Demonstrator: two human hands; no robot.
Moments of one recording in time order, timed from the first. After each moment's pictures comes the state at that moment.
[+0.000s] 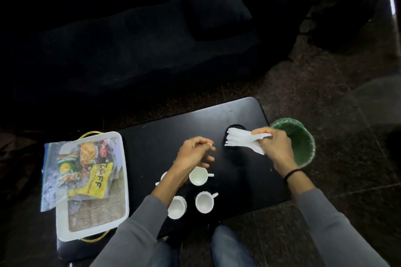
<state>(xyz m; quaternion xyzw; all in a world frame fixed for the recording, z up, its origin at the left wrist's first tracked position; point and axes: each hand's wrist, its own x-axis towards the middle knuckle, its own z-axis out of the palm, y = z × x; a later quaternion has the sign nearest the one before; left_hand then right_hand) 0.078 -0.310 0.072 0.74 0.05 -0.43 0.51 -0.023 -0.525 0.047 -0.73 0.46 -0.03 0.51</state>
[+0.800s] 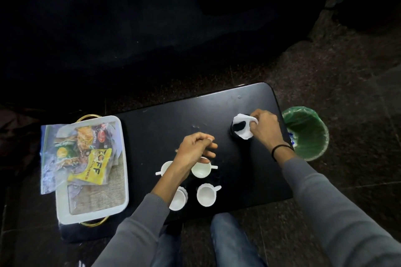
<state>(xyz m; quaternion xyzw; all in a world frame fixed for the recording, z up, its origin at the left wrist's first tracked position) 0.084 -0.309 0.038 0.74 0.11 -0.45 0.50 0.037 -0.533 -0.015 -0.88 0.35 0.12 0.30</state>
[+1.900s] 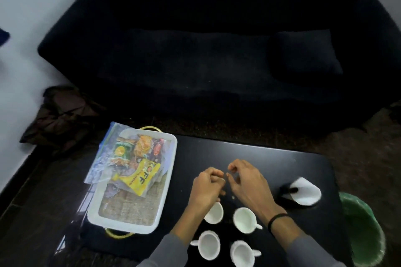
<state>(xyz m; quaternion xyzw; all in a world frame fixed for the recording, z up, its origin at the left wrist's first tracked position) 0.104 -0.194 0.029 0.78 0.17 -0.29 0.53 0.093 -0.334 0.039 -0.95 0.04 0.10 0.29</state>
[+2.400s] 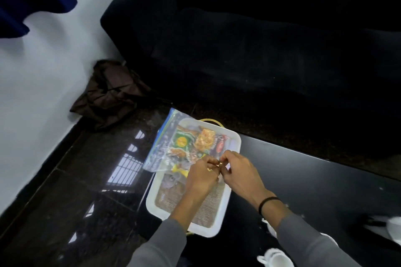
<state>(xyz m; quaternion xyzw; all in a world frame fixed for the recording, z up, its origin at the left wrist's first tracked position) 0.161 0.025 0.005 0.80 0.23 -0.23 0.50 0.176 -0.104 0.006 -0.94 -0.05 0.19 0.28</state>
